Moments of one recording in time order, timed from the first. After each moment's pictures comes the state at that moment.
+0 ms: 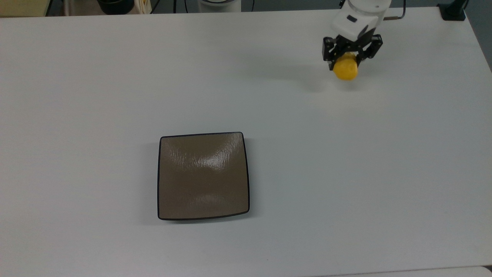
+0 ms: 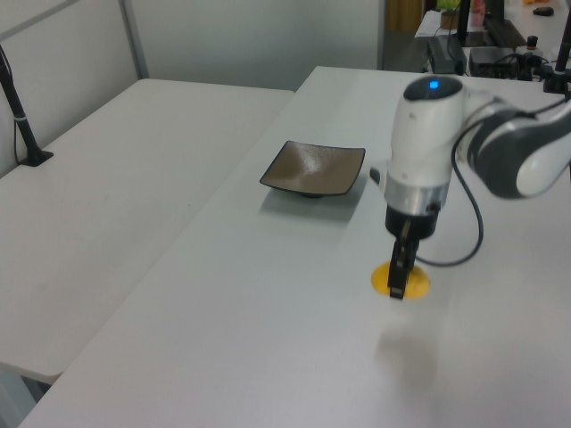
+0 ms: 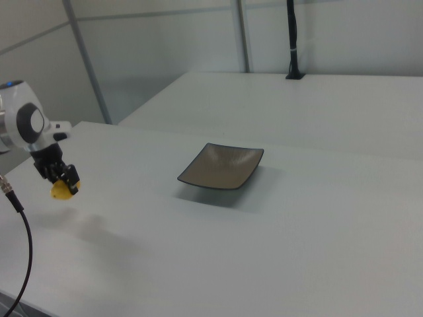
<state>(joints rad) 0.52 0.23 0.18 -1.89 -0.10 2.18 0.62</state>
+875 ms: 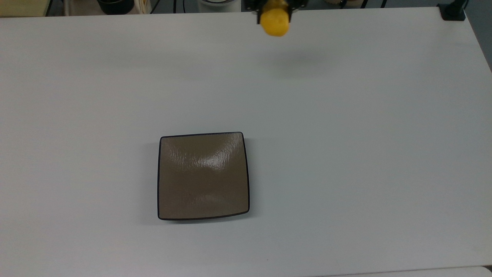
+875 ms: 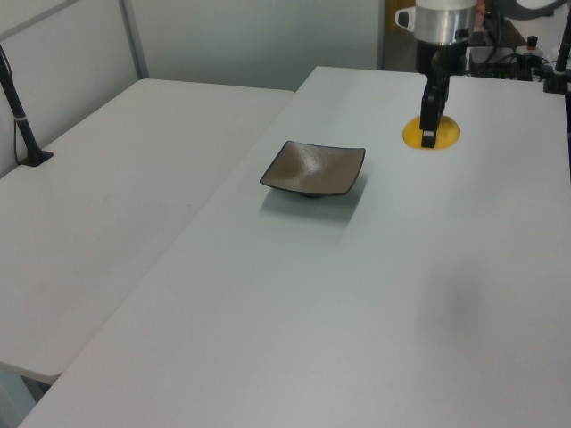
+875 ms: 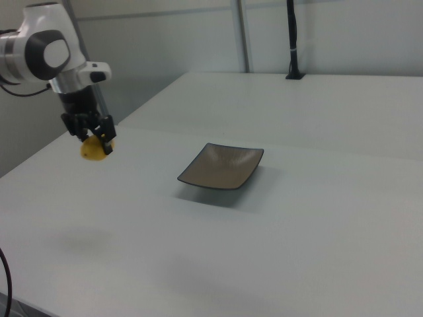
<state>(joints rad) 0.39 -0.06 -0.04 -1.81 0.00 1.77 0.23</state>
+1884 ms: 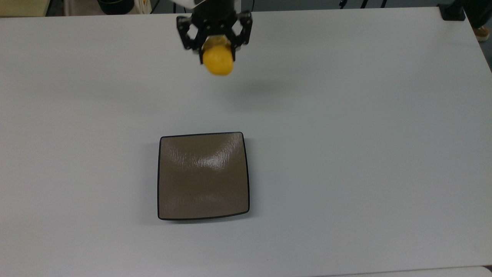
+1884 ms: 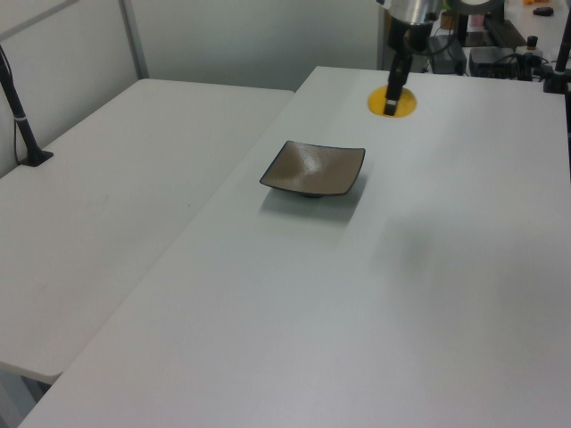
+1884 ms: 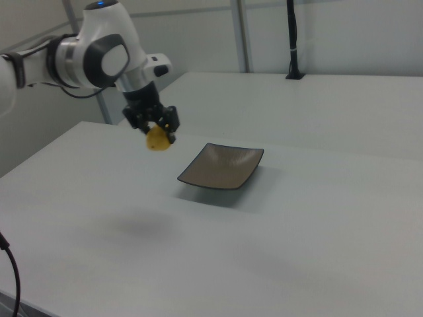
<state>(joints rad) 0.25 0.08 -0.12 -1.73 0.00 2.00 -0.06</state>
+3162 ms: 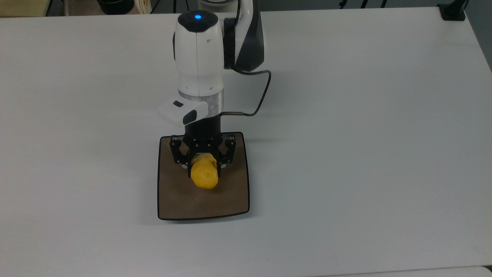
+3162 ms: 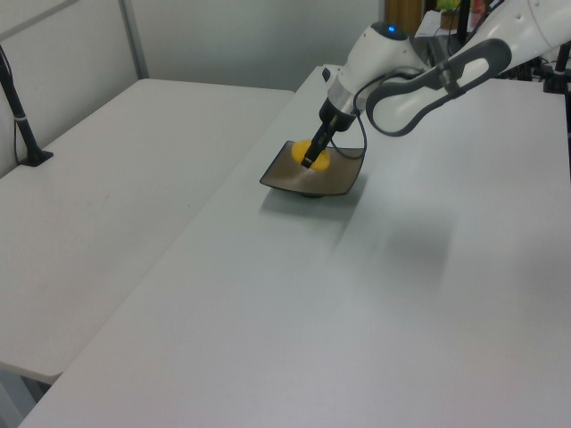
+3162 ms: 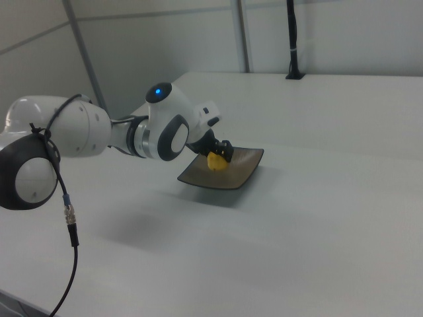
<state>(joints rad) 0.20 0.58 -0.13 -1.61 0.04 2.73 -0.05</state>
